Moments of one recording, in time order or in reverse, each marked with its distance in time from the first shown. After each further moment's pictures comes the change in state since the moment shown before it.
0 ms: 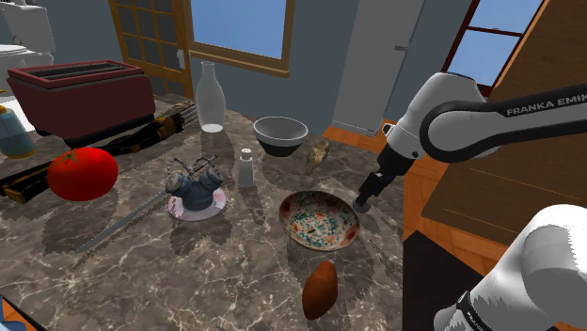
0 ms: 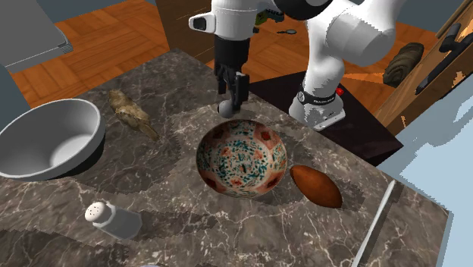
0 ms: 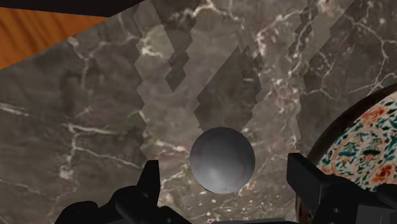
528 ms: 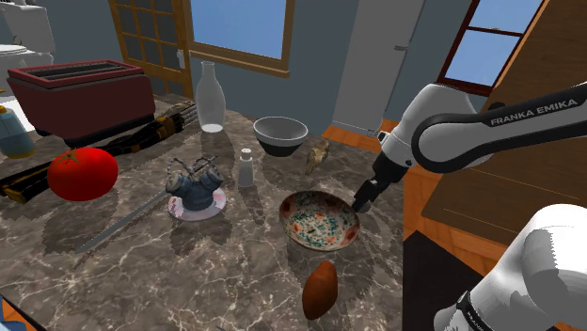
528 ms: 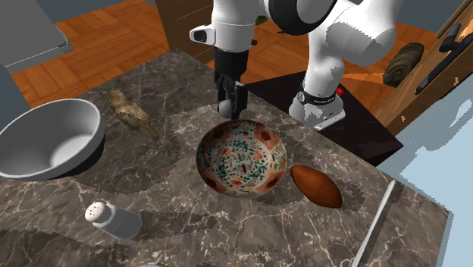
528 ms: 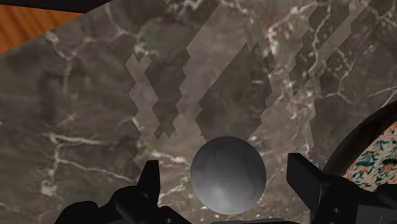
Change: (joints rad) arm 0.019 0.064 0.000 -0.024 0.021 0.091 -0.011
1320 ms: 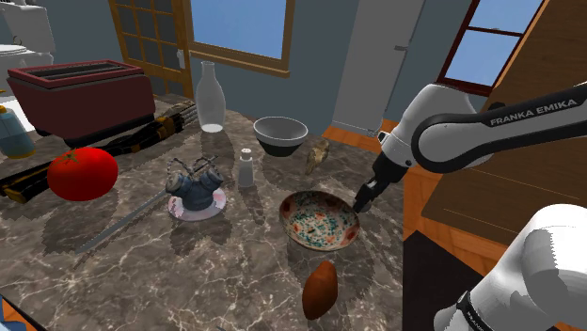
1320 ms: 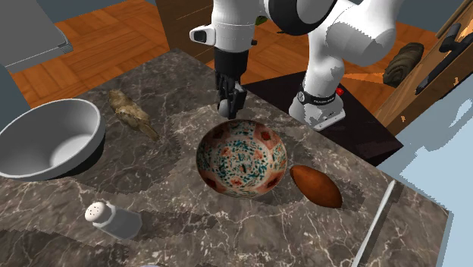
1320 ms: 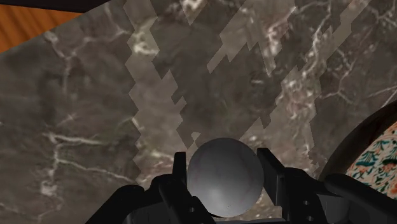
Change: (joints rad) arm 0.001 0.001 0.000 0.000 0.001 0.002 0.000
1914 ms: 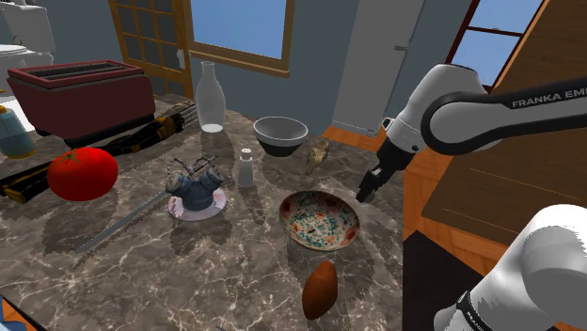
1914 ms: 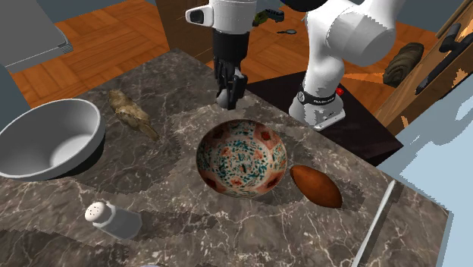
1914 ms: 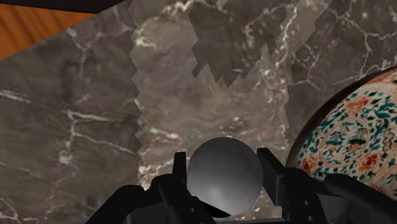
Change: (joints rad) arm -0.017 -0.075 0.009 0.057 -0.023 -0.131 0.028
